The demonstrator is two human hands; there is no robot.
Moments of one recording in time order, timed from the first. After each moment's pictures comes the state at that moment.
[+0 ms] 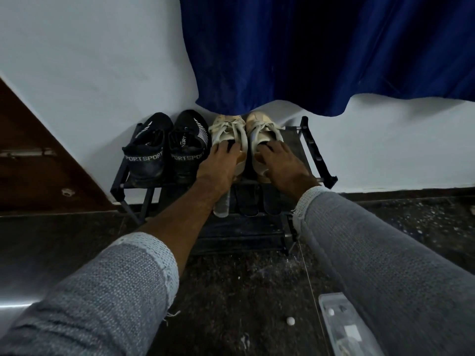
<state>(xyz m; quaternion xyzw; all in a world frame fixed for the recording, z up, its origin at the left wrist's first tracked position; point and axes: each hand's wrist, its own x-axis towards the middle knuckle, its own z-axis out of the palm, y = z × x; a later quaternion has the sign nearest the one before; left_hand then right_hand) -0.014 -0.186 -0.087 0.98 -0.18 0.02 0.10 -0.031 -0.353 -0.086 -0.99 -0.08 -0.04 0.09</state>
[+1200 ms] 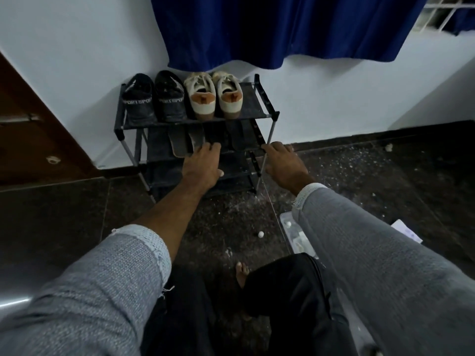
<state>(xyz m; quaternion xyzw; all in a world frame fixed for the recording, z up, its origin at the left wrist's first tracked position) -0.271 -0.150 -0.062 0.98 -0.18 -0.04 0.08 -0.319 -0.356 -0.069 -1.00 0.02 0.00 0.08</state>
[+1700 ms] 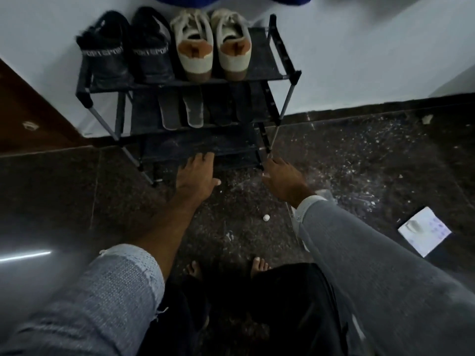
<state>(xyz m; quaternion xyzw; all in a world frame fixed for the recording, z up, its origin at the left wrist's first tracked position) -0.233 -0.161 -0.187 0.98 -0.13 -0.12 0.08 -0.274 -0.377 -0.205 -0.98 0.04 0.13 0.15</state>
